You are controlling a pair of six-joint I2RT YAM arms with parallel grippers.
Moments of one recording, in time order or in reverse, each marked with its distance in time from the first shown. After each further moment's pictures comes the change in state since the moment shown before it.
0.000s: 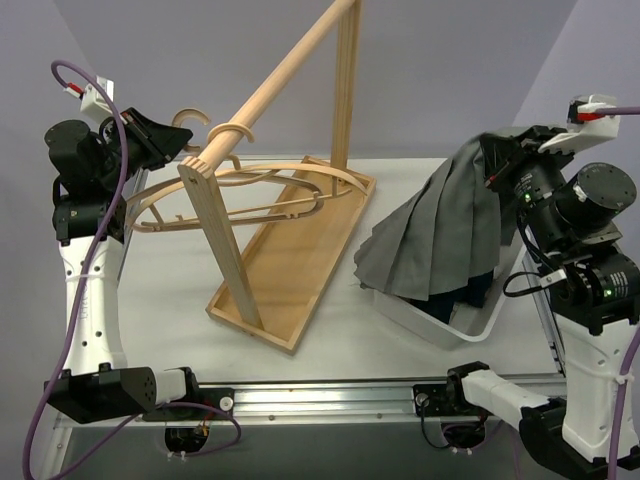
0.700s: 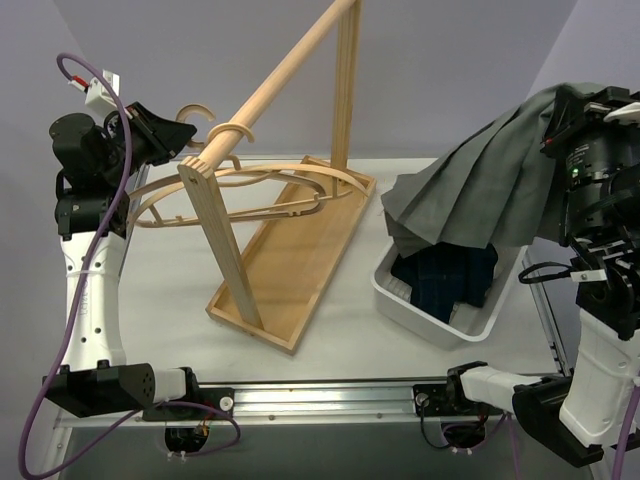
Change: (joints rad) left arm -0.037 0.026 0.051 -0.030 -0.034 0.027; right arm 0.000 0.130 0.372 -0.010 0.257 -0.214
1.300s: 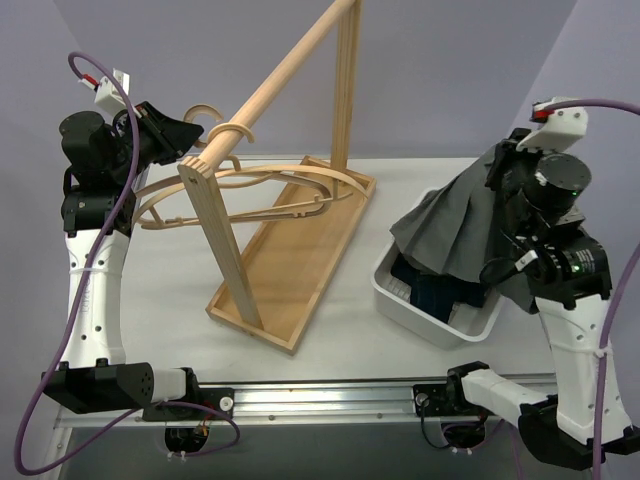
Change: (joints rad) left arm -0.045 0.013 0.011 -0.013 -0.037 0.014; right arm 0.000 -0.121 -0.470 0.053 0.035 -0.013
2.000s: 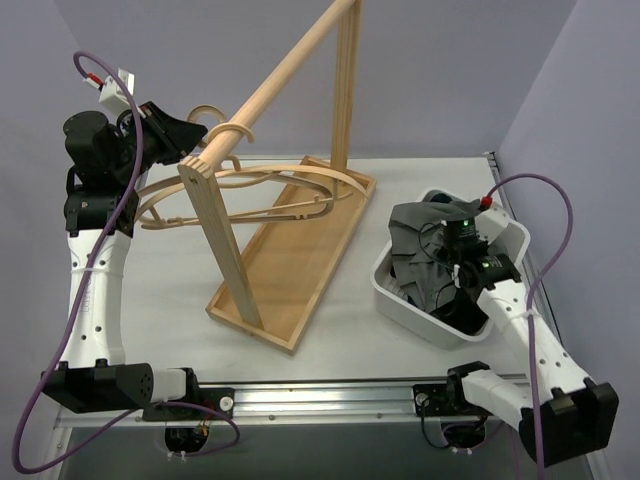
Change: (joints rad) left arm -0.020 0.000 0.000 0.001 -0.006 0.010; right arm -0.005 -0.046 -0.787 -0.039 0.136 0.667
